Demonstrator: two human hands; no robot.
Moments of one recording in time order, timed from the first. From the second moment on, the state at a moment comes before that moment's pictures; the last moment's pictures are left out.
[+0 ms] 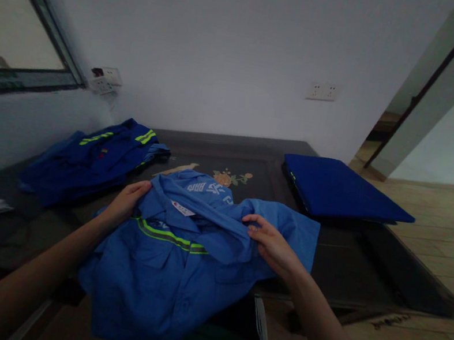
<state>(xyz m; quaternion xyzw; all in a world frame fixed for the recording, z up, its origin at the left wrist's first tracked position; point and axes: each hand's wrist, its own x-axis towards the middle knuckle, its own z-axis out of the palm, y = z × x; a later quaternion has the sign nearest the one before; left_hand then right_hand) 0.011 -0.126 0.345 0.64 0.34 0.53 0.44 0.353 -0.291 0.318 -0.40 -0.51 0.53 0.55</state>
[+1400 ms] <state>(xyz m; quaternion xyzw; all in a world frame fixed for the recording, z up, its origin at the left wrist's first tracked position) 0.026 -0.200 0.428 0.89 0.37 0.25 -0.13 0.313 -0.282 0.362 -0.67 -0.65 -0.14 0.32</state>
